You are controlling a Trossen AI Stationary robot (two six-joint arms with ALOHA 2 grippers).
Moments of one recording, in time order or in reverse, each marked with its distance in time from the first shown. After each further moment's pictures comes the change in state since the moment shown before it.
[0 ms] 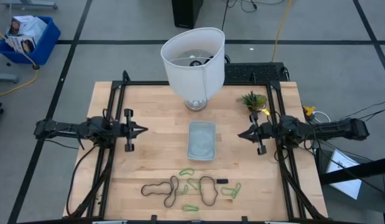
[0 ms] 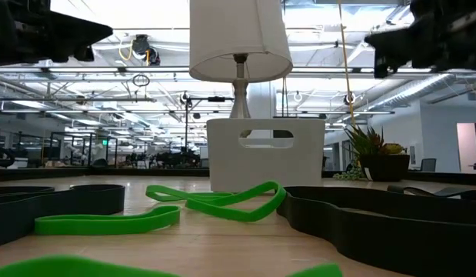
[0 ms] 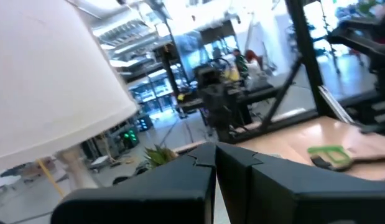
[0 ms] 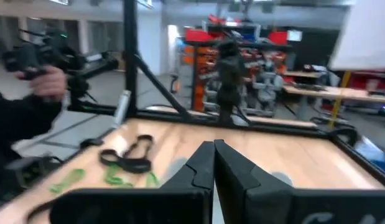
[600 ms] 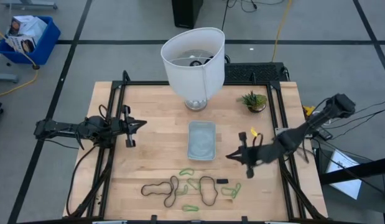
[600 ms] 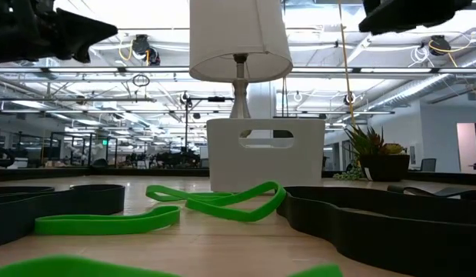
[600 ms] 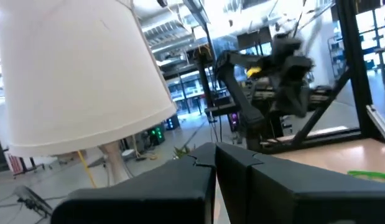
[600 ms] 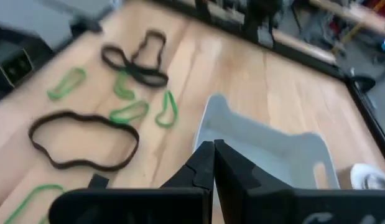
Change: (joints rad) left arm 0.000 0.000 0.000 0.053 -0.141 -0.038; right arm 0.558 0.617 0.572 -0.559 0.627 -0.025
